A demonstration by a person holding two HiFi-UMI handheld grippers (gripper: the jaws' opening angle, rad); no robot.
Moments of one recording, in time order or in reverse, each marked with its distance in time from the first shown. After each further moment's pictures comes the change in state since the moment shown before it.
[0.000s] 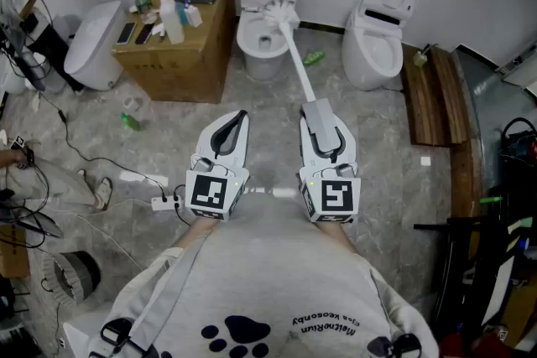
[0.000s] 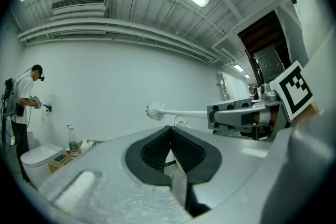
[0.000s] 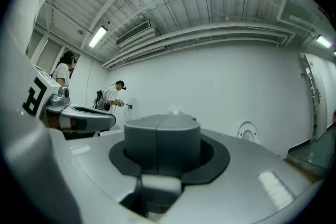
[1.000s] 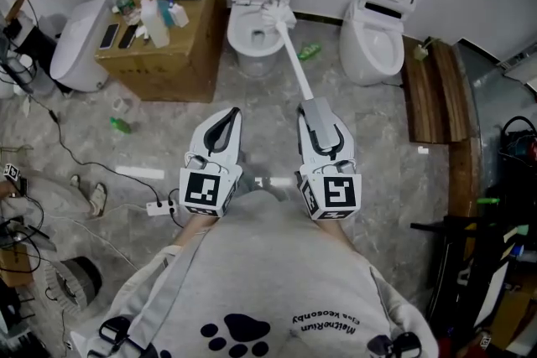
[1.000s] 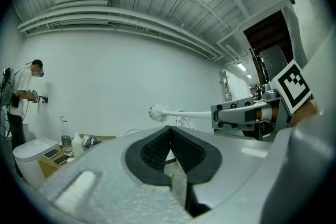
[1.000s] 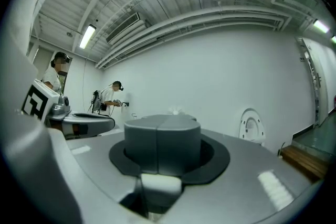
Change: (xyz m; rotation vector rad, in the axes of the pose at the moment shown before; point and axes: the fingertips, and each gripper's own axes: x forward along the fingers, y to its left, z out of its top) left arm 0.088 0.042 -0.042 -0.052 0.045 -0.004; right arm 0.085 -0.045 -0.044 0.101 0.069 0.008
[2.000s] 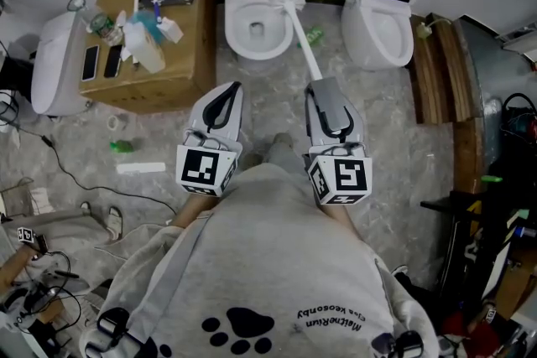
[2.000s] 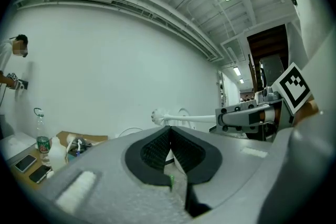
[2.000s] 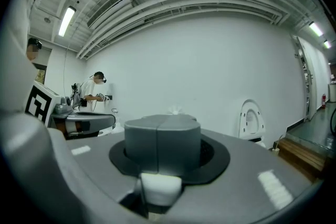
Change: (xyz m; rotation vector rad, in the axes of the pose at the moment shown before) left arm 0.160 0.178 -0.023 -0.059 0.028 -0.149; right arm 0.212 -0.005 -0.017 0.043 0.099 -0.142
